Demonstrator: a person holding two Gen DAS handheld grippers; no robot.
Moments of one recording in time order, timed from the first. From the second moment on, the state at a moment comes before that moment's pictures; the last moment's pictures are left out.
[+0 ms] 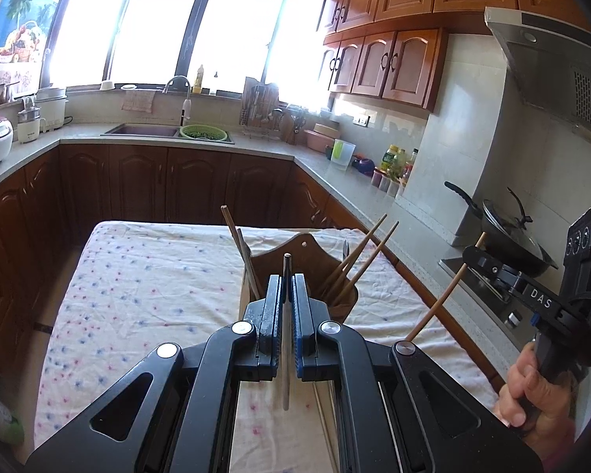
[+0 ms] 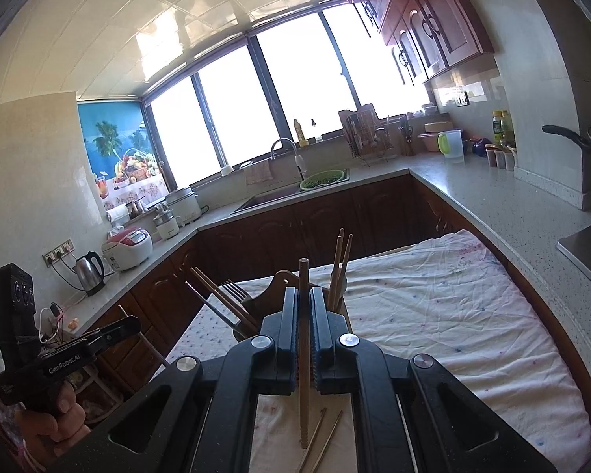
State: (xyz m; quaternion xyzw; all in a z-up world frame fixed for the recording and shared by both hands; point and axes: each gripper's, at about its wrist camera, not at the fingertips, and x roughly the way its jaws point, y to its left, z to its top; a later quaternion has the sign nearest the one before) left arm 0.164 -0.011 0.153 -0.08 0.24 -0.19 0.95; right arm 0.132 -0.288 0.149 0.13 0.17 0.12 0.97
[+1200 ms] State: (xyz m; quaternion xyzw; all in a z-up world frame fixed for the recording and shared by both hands) left arm 0.261 -0.031 0.109 -0.10 0.24 -0.14 0.96; right arm 0.227 -0.266 0.123 0.11 0.15 0.08 0.98
